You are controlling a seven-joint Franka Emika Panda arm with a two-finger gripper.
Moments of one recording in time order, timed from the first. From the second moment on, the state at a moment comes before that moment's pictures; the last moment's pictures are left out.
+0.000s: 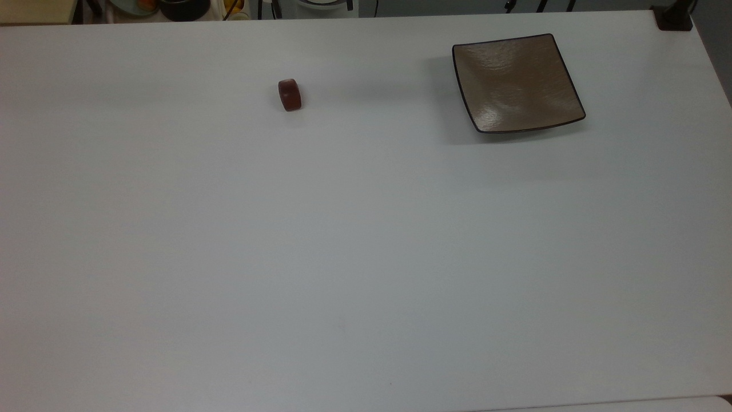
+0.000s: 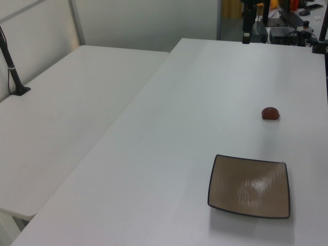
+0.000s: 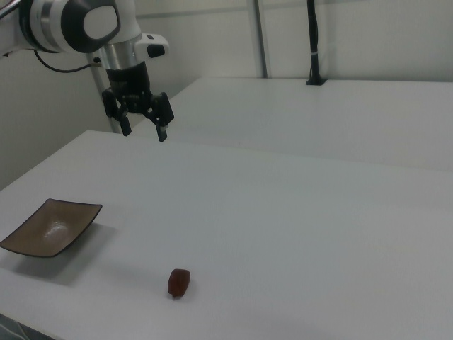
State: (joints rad) arm 0.08 -0.02 0.03 -1.62 0.05 1.62 -0.08
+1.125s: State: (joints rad) arm 0.07 -0.09 0.06 -2.13 -0.10 1.74 -0.08
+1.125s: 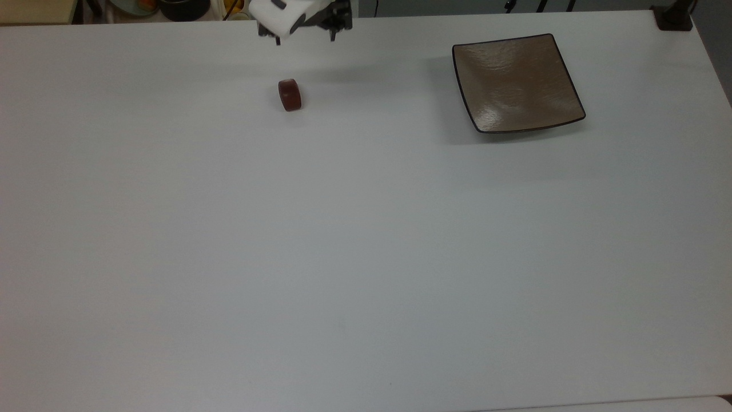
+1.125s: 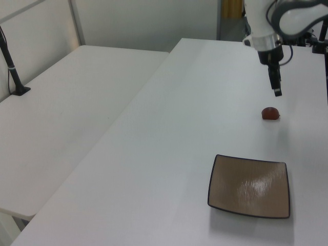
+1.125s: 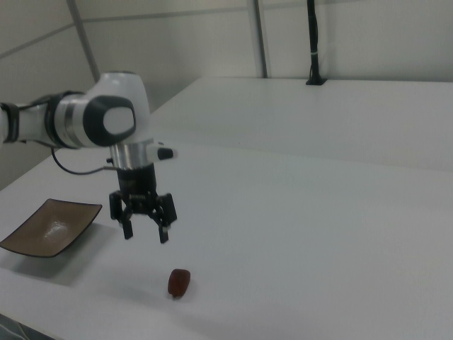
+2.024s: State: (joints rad) arm -0.02 -0.06 0.05 -2.41 -0.11 2.22 -0.17
